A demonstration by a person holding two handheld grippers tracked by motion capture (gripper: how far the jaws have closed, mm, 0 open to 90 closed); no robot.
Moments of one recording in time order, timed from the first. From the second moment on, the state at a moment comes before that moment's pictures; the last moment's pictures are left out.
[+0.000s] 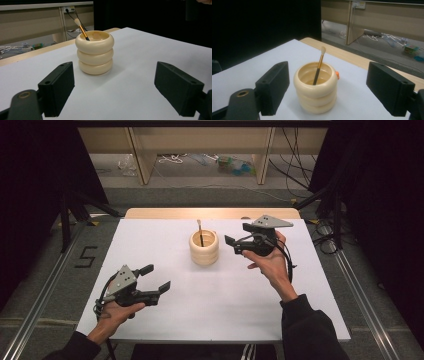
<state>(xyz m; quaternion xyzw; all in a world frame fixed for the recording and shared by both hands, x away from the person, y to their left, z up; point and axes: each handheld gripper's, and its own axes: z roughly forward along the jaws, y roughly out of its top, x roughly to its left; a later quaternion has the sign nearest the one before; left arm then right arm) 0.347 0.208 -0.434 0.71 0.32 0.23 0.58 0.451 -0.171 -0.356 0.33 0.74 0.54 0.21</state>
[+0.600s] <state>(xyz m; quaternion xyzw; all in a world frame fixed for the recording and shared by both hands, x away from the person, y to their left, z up) 0.348 0.210 -0.433 0.71 0.32 0.23 0.58 0.416 -0.196 -0.370 0.32 0.74 0.55 0.23</state>
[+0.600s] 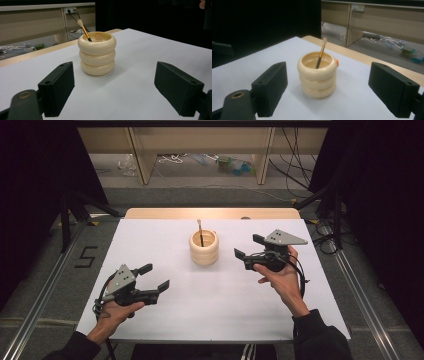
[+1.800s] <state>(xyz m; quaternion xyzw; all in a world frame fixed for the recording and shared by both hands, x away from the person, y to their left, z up) 0.348 0.212 -0.432 0.71 0.33 0.24 0.58 0.372 -0.223 -0.407 0.34 0.73 0.56 0.19</state>
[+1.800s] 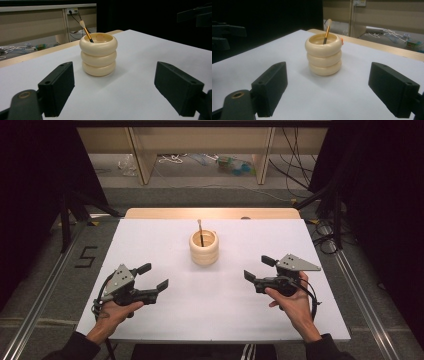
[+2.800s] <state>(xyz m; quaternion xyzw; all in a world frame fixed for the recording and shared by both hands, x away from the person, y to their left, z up) 0.346 0.211 -0.434 0.71 0.33 0.23 0.58 0.348 -0.238 -0.419 0.35 0.74 0.54 0.19</state>
